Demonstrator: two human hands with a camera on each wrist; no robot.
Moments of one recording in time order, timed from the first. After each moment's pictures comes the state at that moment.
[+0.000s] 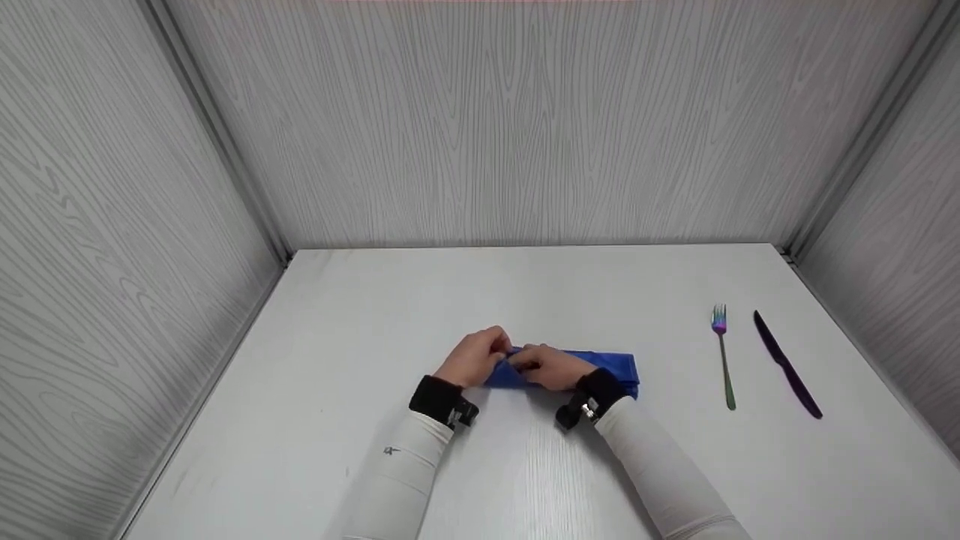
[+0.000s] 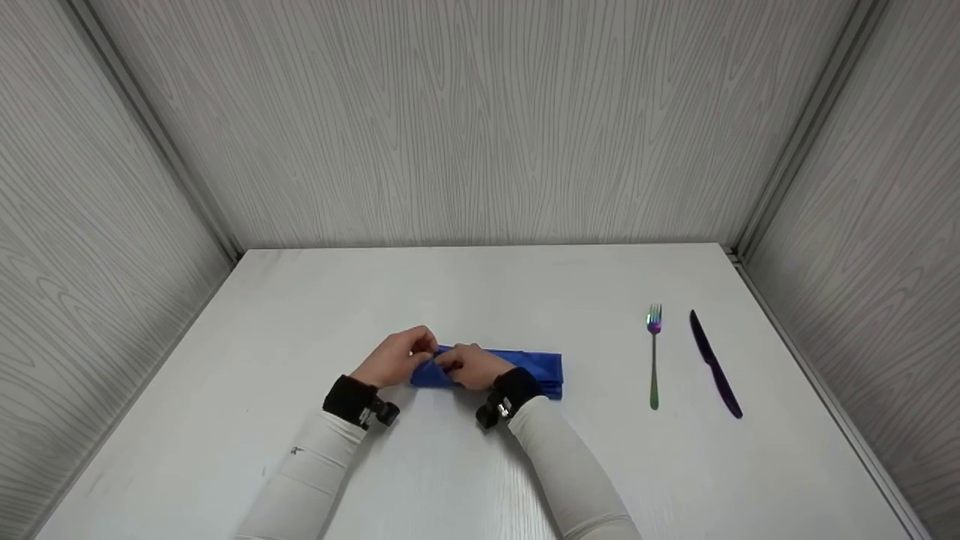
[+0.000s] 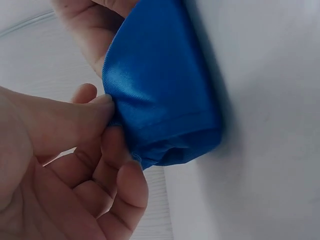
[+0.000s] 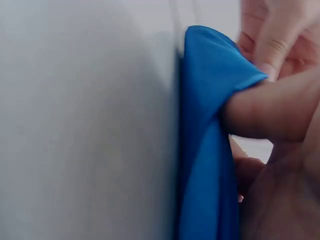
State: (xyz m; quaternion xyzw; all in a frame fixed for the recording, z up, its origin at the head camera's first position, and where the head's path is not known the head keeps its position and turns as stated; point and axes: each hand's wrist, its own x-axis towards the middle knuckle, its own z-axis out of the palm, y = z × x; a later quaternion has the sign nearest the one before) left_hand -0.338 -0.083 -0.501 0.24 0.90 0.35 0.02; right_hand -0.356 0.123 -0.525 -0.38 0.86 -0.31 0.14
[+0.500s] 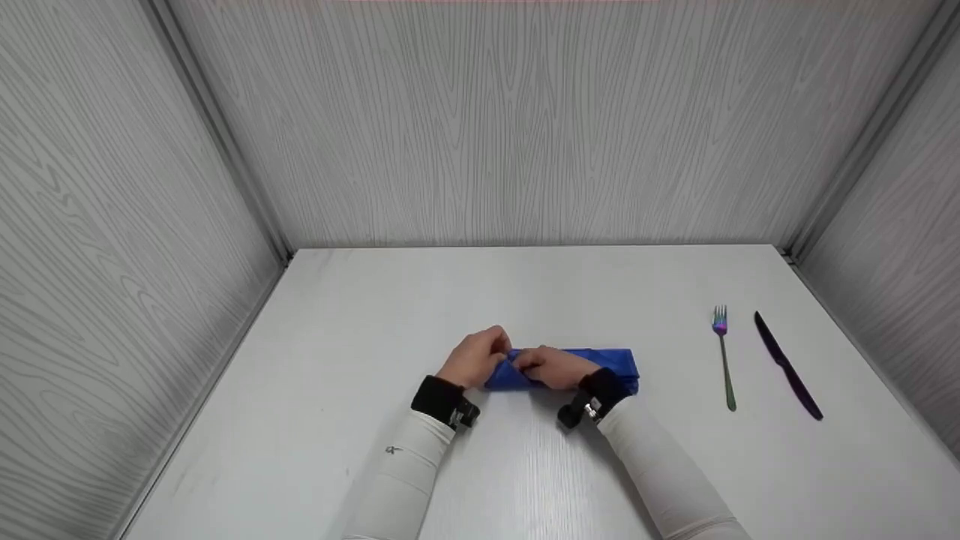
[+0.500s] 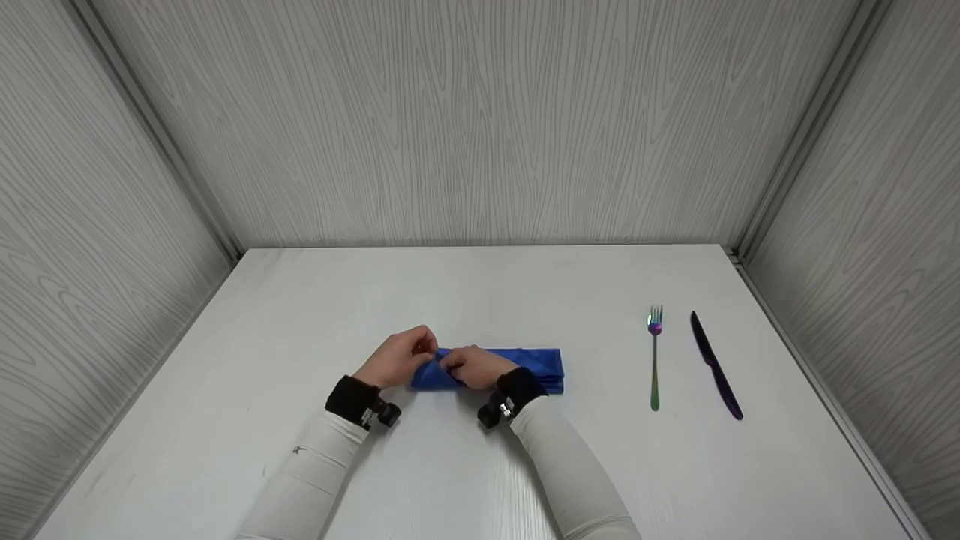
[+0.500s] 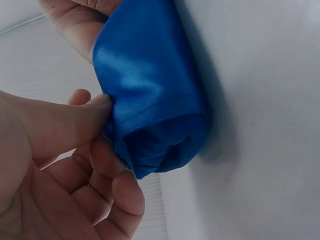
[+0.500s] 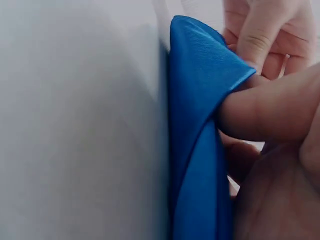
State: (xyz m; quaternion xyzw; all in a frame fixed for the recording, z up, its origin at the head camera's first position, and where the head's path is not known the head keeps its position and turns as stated) left_hand -0.339 -0.083 -0.506 0.22 0.91 0.36 0.01; right_hand -0.356 0.128 -0.520 -0.37 0.85 -0.33 0.17
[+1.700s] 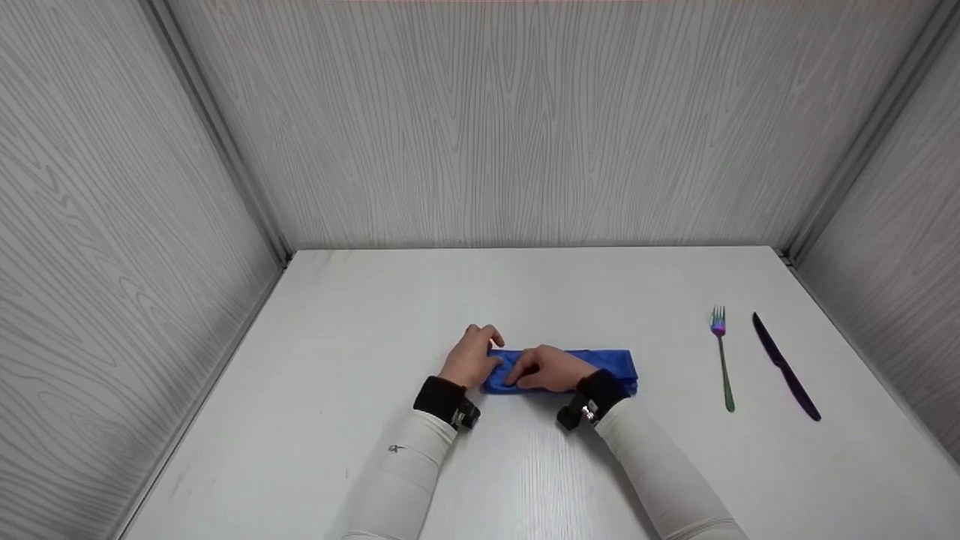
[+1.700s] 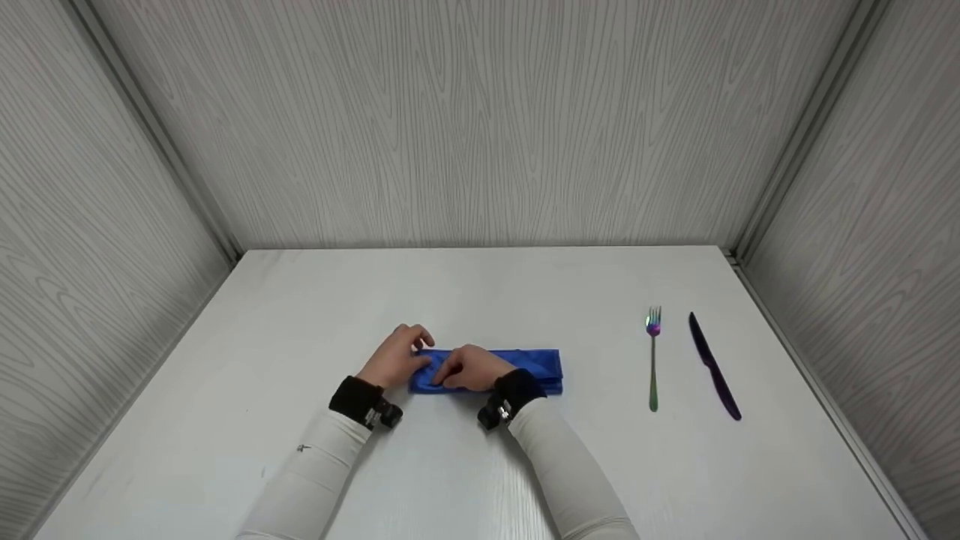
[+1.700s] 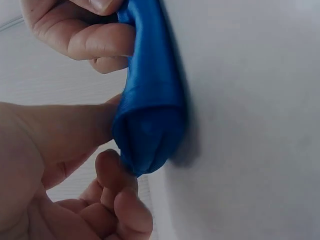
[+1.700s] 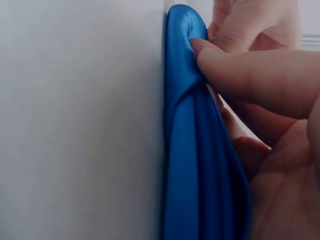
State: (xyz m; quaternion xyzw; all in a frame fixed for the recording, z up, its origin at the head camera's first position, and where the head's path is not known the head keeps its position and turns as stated) left_hand -0.343 -0.084 -0.510 0.16 0.93 0.33 -0.02; right_hand -0.357 0.124 -0.519 -0.35 0.85 -0.35 0.18
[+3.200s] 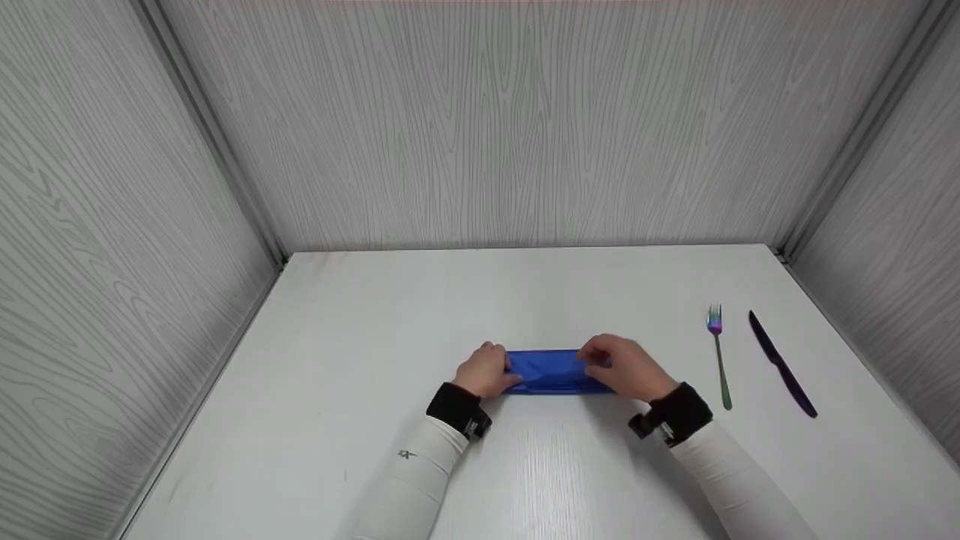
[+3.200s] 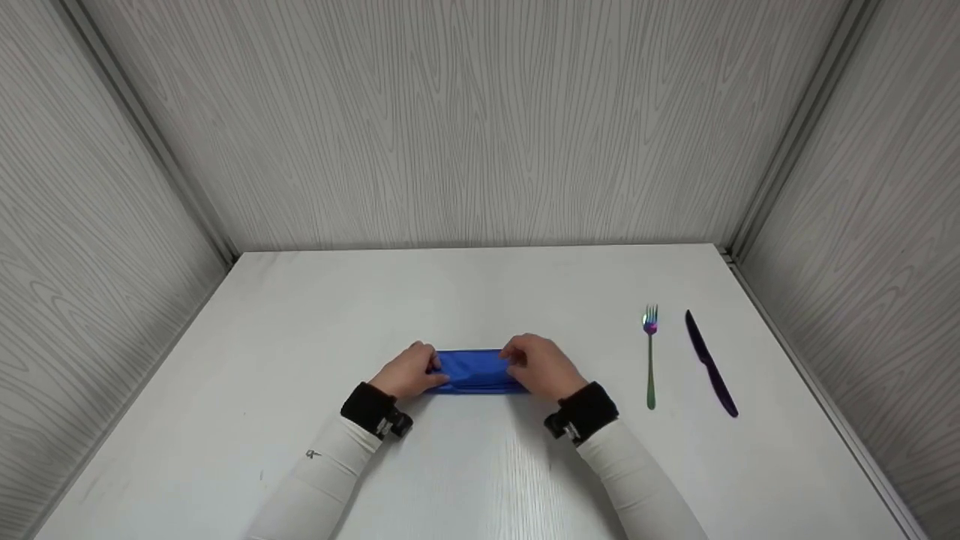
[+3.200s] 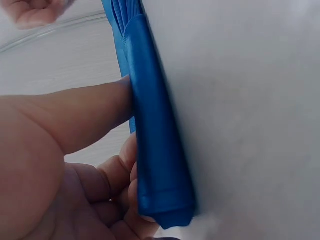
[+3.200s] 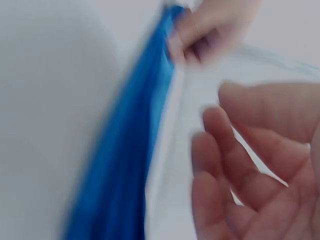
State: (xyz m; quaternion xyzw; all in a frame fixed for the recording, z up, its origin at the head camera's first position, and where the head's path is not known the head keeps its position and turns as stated) left_hand -0.325 -0.061 -0.512 0.15 0.96 0.24 0.05; right_hand -0.306 0.213 -0.493 -0.26 0.91 -0.34 0.00
